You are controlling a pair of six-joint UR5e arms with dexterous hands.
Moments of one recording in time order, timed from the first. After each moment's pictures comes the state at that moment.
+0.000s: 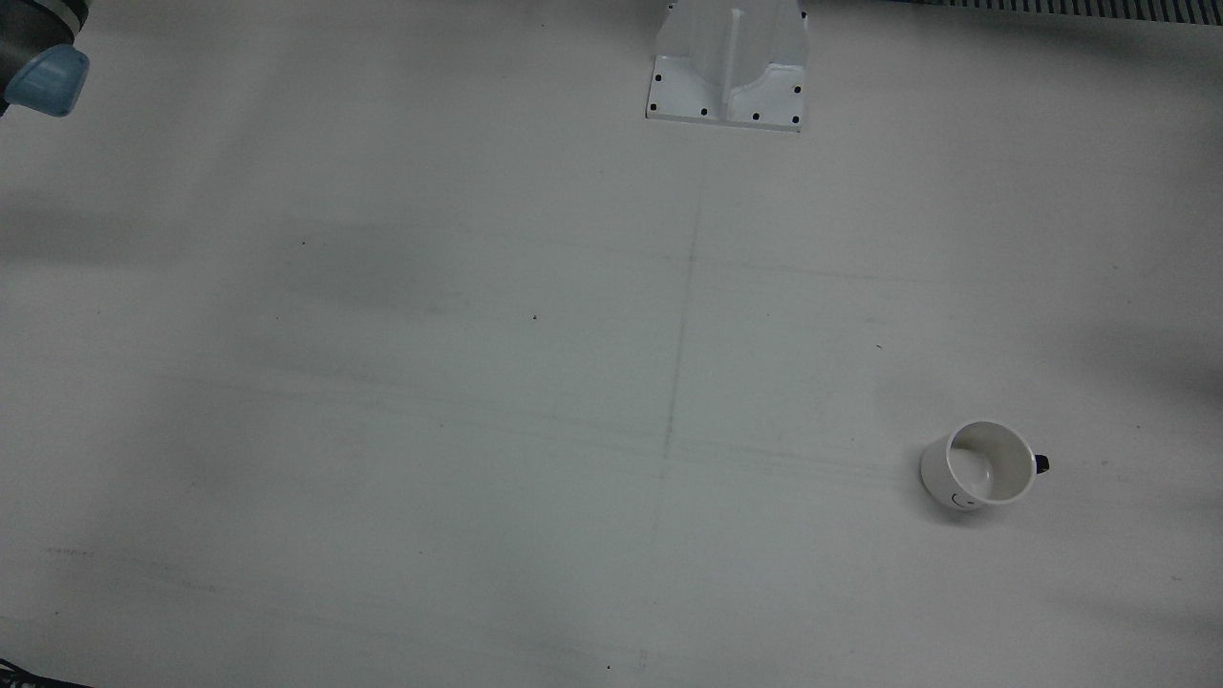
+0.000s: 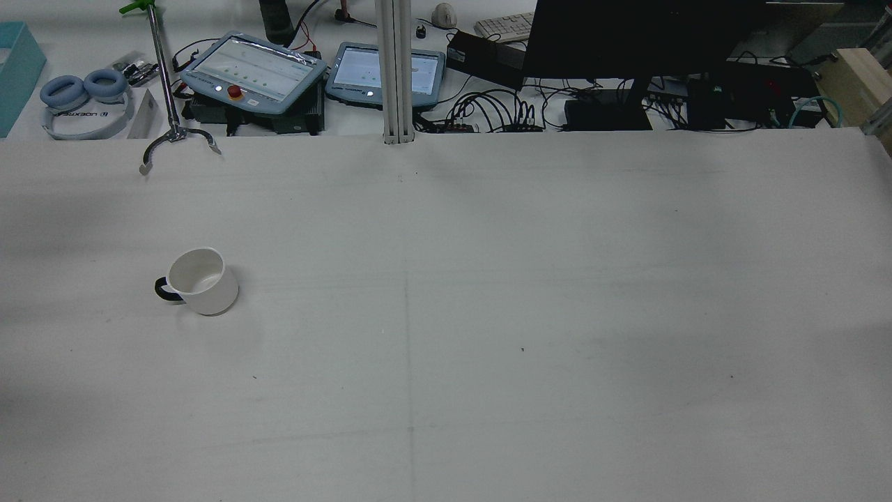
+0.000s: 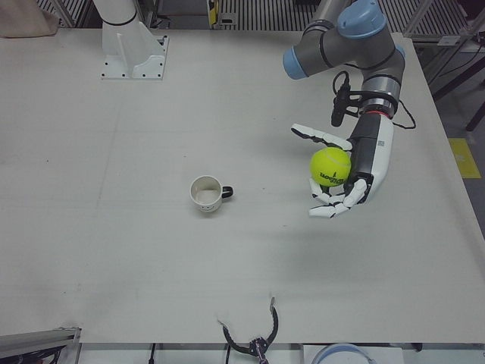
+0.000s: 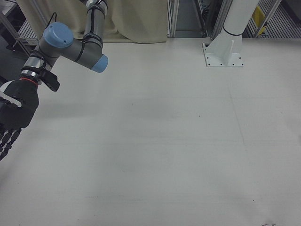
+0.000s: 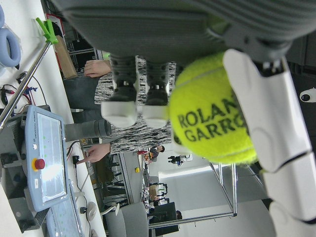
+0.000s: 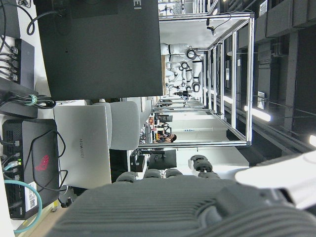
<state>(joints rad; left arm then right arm) -1.32 -1.66 -1.78 0.07 1.56 0.18 1.49 -1.45 1.48 -3.32 -1.41 0.08</state>
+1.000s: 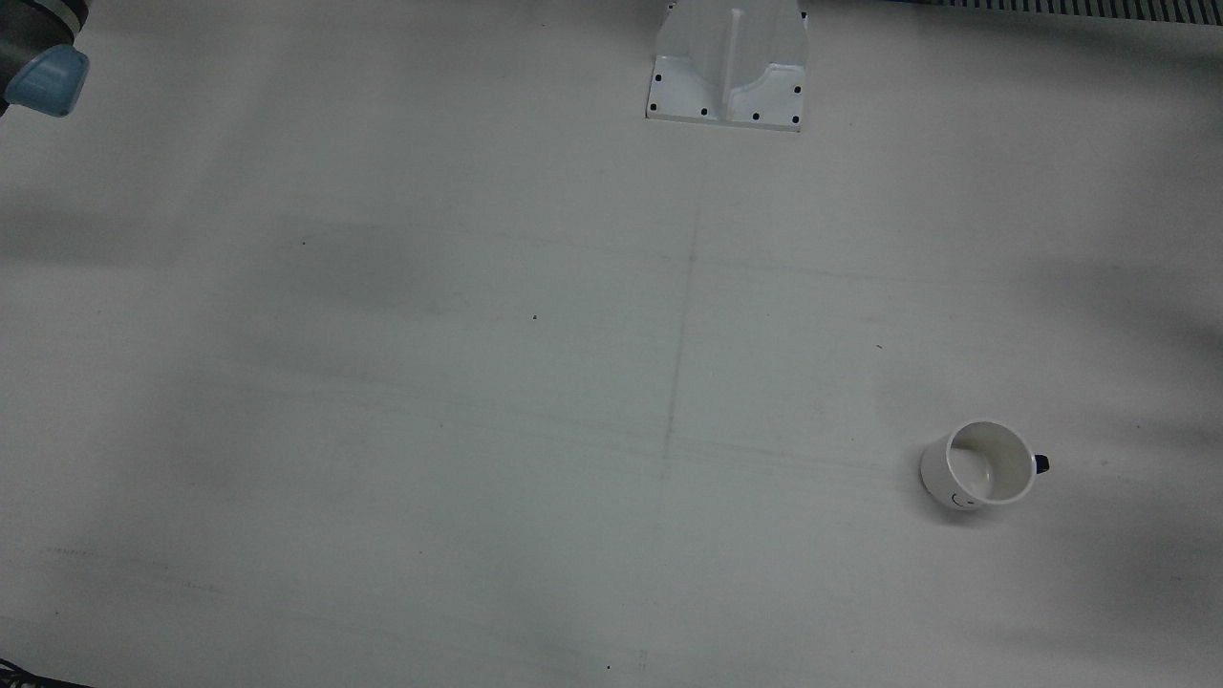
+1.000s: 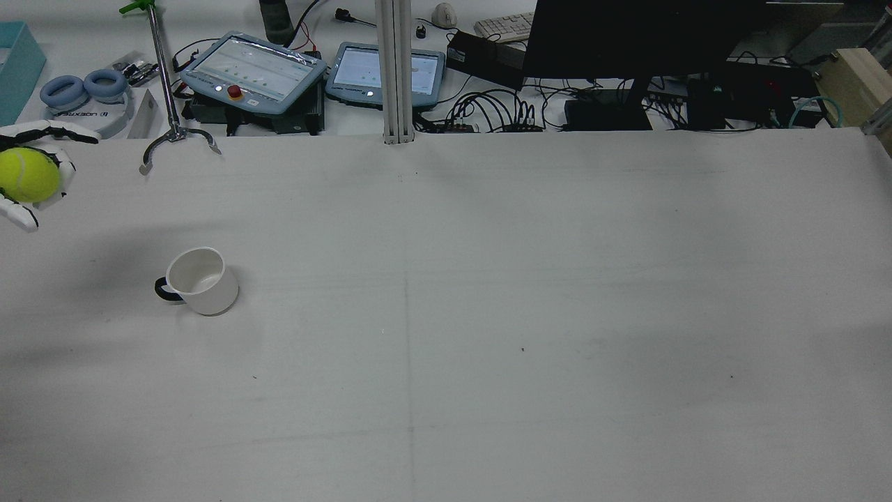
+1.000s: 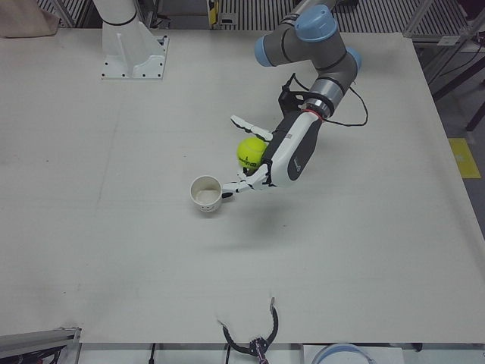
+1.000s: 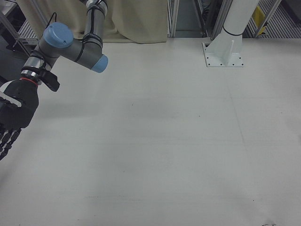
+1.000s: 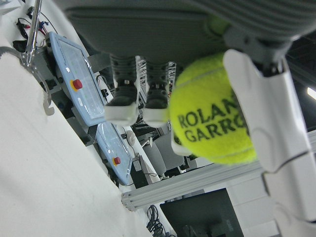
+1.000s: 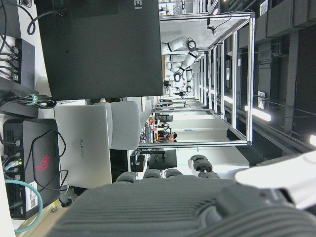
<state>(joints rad) -1.09 -1.60 -1.91 0.09 1.58 0.46 1.49 -1.45 1.47 -3.32 -1.41 0.08</state>
